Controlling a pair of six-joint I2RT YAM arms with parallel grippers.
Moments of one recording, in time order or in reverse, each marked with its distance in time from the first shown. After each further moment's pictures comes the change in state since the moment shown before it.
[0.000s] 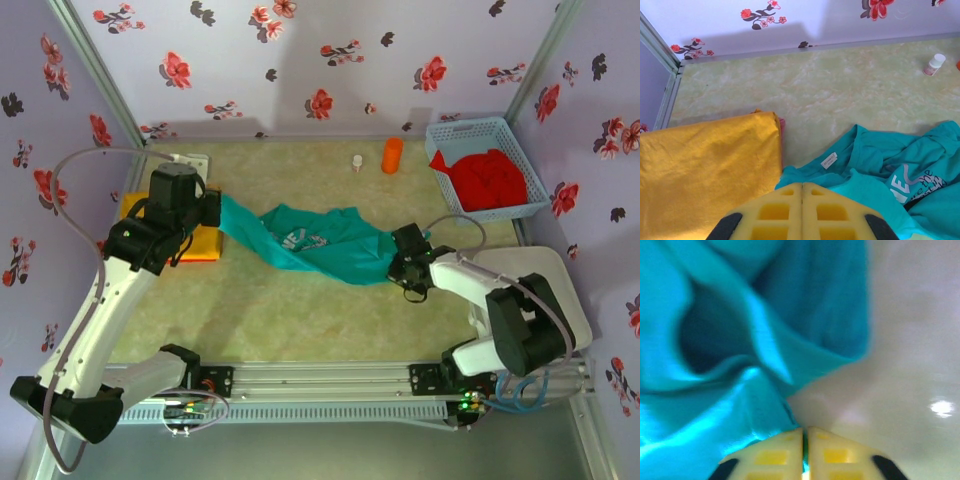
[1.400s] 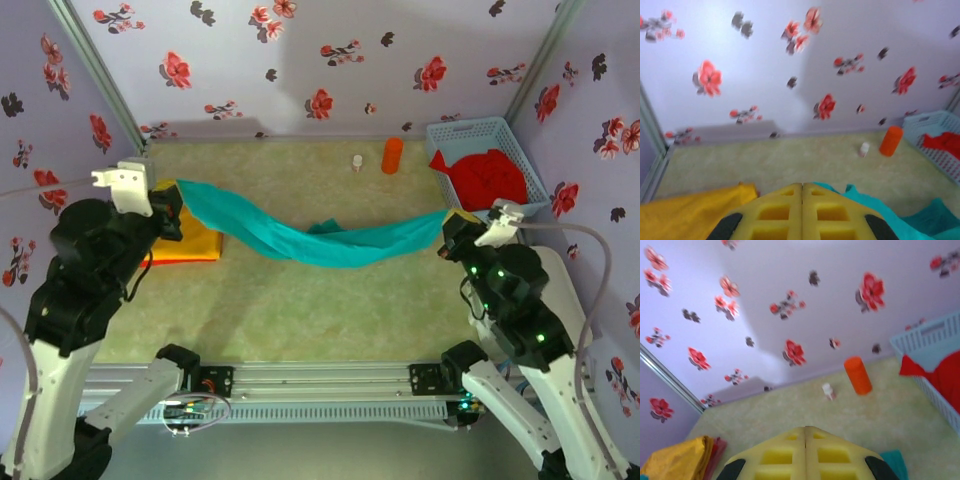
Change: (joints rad) left arm 0.000 -0.298 0.145 0.034 0.139 0.027; right arm 0.018 -0.935 0.280 -0.088 0.200 -0.452
